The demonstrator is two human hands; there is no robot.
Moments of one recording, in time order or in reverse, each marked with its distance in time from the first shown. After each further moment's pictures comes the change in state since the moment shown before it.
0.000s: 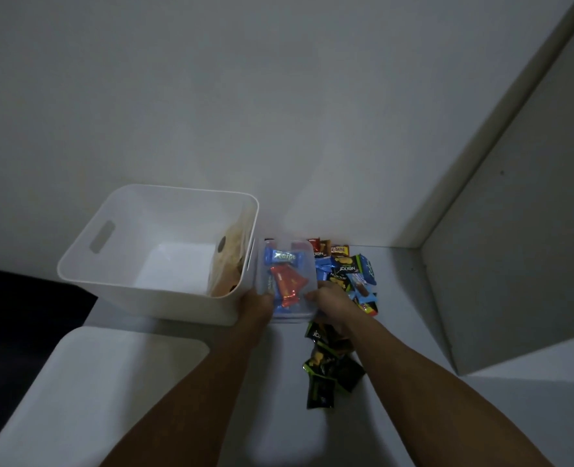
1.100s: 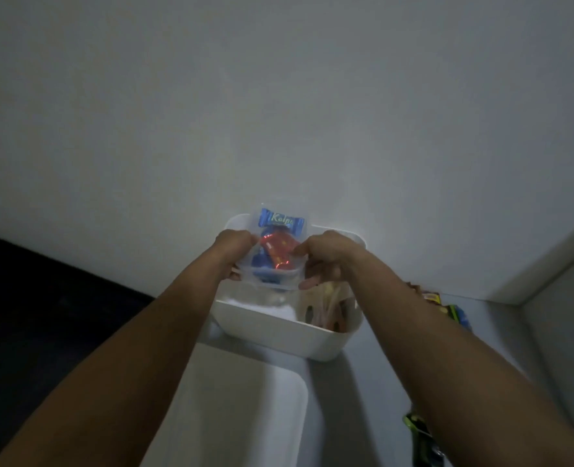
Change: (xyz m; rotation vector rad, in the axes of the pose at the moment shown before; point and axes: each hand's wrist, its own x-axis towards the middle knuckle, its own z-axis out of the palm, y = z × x) left_hand 0.033 0.086 -0.270 -0.043 0.106 0.060; right_hand -0.030 -0.191 0.197 -0.198 -0.142 -0.118
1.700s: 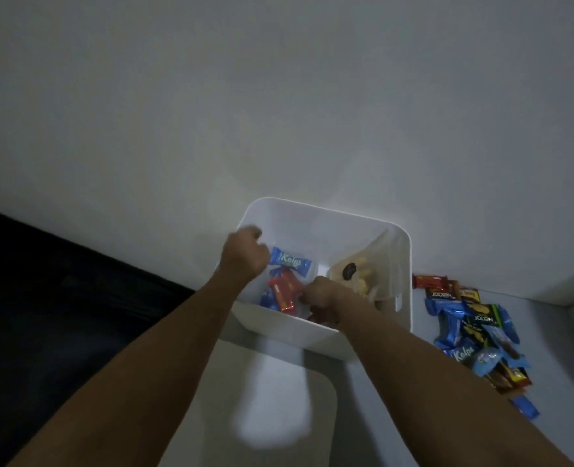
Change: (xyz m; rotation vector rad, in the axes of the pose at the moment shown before) left_hand 0.097 -0.068 -0.003 0.415 0.225 0.463; right_hand 0.088 0.080 0.071 -0.165 -0.036 0.166
